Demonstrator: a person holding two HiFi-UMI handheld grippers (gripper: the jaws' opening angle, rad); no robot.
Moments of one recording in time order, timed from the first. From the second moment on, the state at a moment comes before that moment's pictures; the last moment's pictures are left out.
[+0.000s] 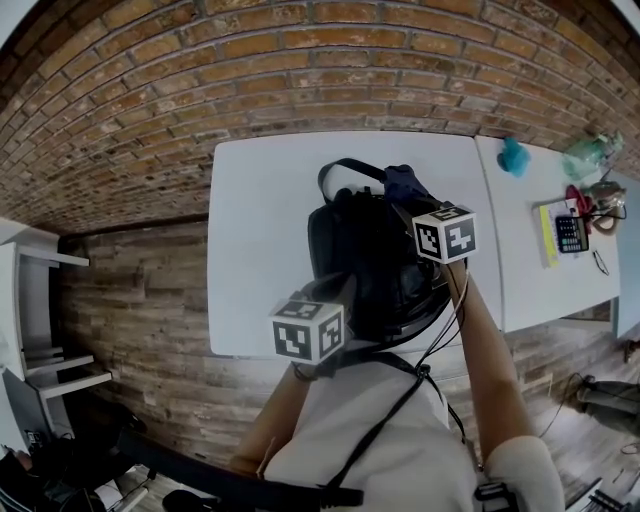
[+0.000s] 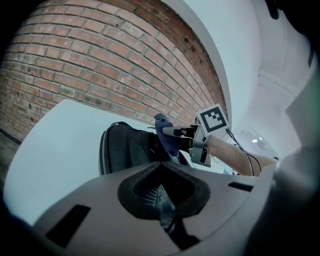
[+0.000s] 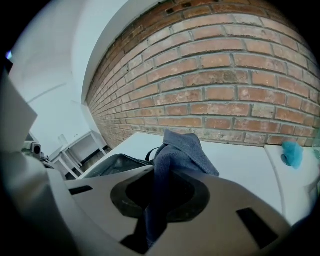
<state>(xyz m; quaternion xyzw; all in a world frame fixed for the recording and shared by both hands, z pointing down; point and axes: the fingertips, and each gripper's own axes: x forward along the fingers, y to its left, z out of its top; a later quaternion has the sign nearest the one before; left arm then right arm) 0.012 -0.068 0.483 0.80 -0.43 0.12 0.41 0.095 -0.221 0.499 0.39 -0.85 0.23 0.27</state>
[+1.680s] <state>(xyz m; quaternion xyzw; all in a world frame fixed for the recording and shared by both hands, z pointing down) 0.027 -0.061 0.486 0.80 -0.42 0.12 0.40 0.128 -0.086 0.532 0.35 -0.85 0.29 0.27</state>
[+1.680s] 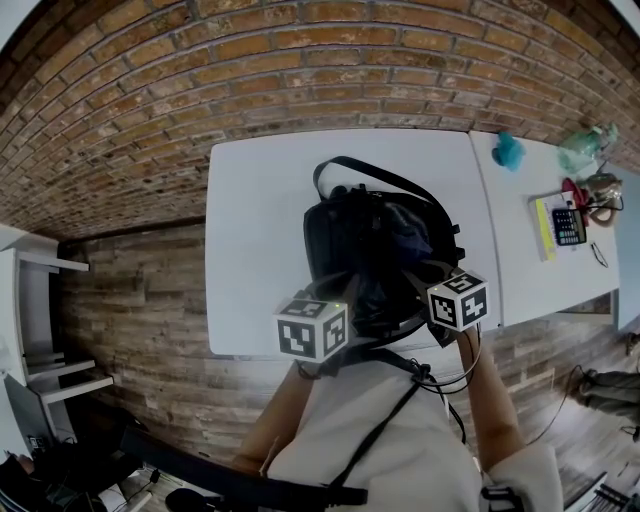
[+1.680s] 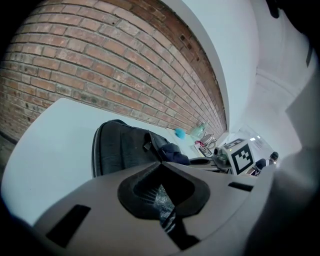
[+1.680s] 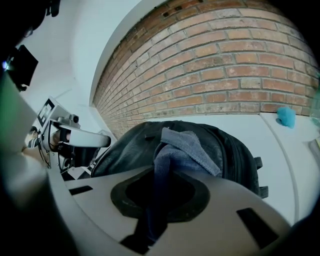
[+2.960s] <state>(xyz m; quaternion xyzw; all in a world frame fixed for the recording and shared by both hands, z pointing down) 0.027 -0.051 0.485 0.80 -0.42 0.11 0.41 0.137 0.006 0.548 0.29 -0.84 0.34 0.31</state>
